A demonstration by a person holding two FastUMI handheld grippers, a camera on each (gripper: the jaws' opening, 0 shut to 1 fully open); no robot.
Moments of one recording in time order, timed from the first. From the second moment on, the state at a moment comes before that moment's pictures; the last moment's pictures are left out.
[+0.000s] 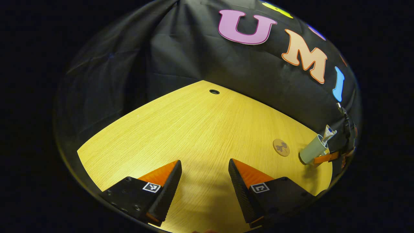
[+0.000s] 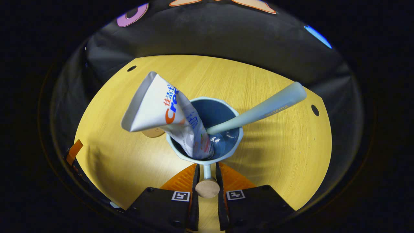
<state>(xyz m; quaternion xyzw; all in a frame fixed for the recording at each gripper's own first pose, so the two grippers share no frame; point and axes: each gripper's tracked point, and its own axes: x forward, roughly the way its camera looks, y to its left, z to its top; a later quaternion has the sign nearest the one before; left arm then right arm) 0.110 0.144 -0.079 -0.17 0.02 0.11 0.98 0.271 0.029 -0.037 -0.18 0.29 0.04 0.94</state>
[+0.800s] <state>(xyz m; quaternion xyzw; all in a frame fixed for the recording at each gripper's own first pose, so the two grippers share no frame) 0.117 0.154 -0.084 -0.20 0.04 0.16 0.97 0.278 0.036 -0.028 -0.24 0.29 0.12 0.92</state>
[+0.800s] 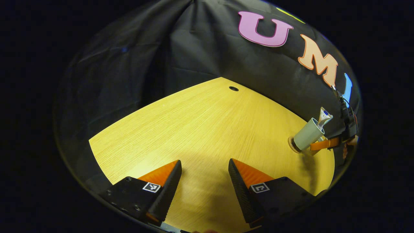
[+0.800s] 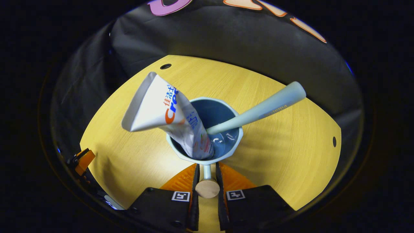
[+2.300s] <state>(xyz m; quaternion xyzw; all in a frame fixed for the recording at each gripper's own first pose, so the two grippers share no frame) 0.143 0.028 -0.003 -0.05 0.05 -0.09 0.99 0.130 -0.037 -0.017 -0.05 0.22 0.04 0.97</state>
